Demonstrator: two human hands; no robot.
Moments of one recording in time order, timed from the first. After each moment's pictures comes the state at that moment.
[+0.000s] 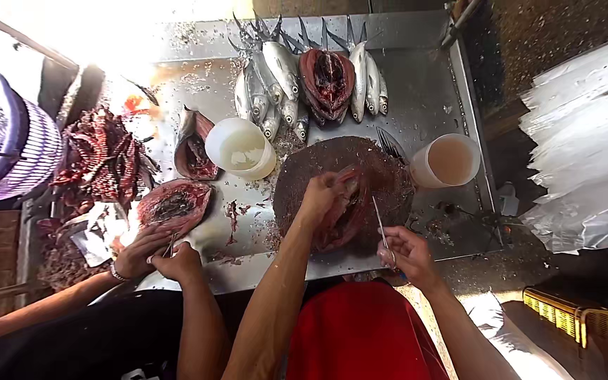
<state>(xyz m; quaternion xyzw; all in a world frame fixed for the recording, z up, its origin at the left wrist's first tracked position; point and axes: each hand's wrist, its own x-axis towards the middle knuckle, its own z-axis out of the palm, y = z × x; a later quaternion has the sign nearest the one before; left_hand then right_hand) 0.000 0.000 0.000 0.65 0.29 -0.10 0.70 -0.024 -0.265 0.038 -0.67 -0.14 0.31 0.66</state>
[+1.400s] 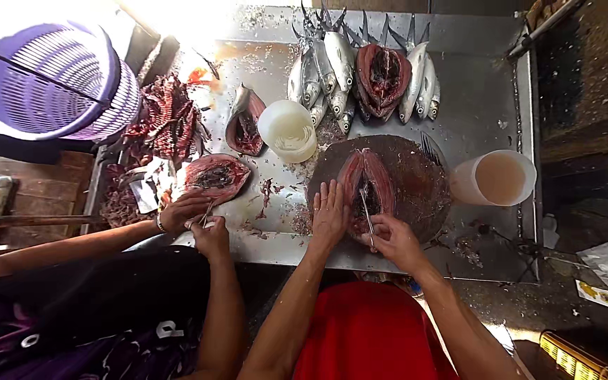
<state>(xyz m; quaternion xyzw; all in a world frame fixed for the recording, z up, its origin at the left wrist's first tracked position) -0.105 0.003 -0.096 0.95 0.23 0.01 0.19 -0.014 -0.177 0.027 -0.75 -0.22 0.41 0.47</state>
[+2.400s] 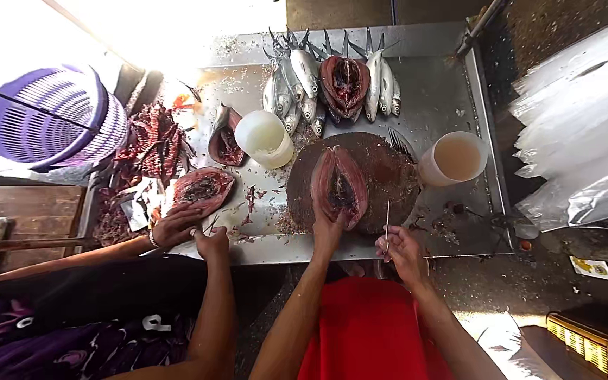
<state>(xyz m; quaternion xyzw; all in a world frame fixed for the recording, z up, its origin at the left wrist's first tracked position) -0.108 -0.075 -0.034 0.75 0.43 0.02 0.50 -0.068 -0.285 0.006 -0.70 -0.05 0.29 0.66</state>
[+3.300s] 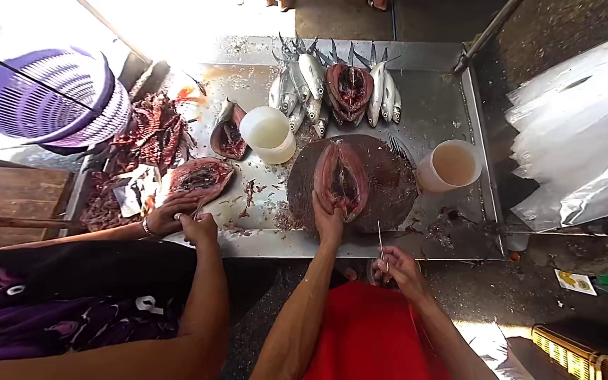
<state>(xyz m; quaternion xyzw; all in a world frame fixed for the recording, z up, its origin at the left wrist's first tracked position) -0.094 -0.085 -0.071 0.62 0.47 0.18 0.60 -0.096 -0.318 -0.004 -0.68 -0.08 0.41 0.60</state>
